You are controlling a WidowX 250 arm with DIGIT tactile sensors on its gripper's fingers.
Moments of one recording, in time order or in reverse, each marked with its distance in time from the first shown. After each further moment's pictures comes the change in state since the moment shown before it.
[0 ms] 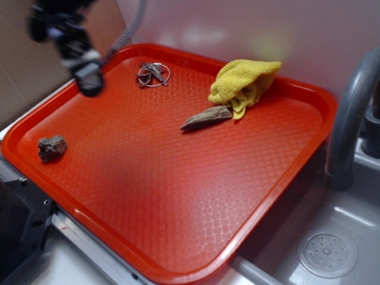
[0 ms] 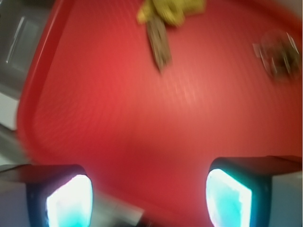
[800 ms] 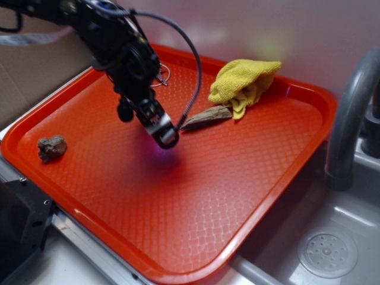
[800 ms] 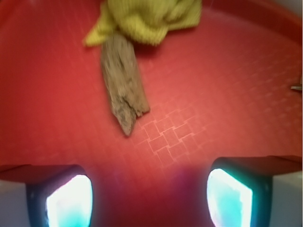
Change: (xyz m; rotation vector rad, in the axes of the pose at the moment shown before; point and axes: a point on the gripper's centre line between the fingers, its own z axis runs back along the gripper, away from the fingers) arm 0.035 0.021 -0.085 0.117 -0.255 0.109
